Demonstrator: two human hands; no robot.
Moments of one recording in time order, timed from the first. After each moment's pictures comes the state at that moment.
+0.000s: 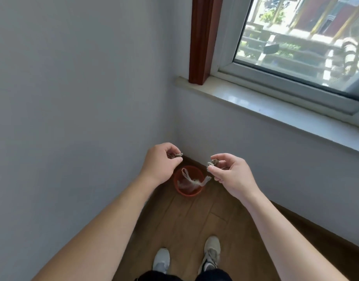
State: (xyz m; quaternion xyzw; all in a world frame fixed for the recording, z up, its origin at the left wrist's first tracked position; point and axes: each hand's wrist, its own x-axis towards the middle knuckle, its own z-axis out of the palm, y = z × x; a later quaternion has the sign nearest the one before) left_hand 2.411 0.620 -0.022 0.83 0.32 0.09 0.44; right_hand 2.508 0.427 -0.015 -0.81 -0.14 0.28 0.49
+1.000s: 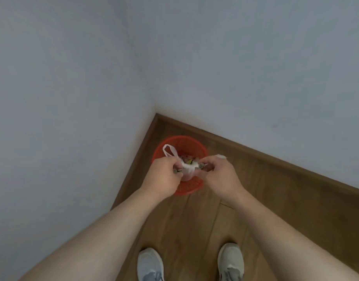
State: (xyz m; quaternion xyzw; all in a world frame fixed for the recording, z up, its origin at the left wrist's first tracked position) left_hand 2.548 0.659 -0.572 0.87 0.27 -0.15 0.38; right_hand 2.630 0.505 -0.561 -0.86 -0.07 0.36 0.36
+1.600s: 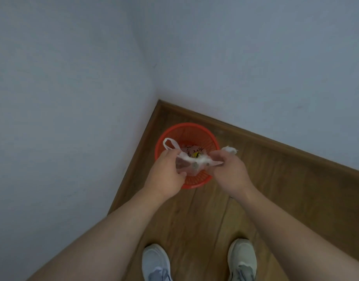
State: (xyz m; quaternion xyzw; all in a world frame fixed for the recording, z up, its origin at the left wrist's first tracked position) left_hand 2.523 0.662 -0.632 0.86 0.27 -0.15 0.40; right_hand 2.615 0.502 -0.625 -0.86 -0.01 0.37 0.36
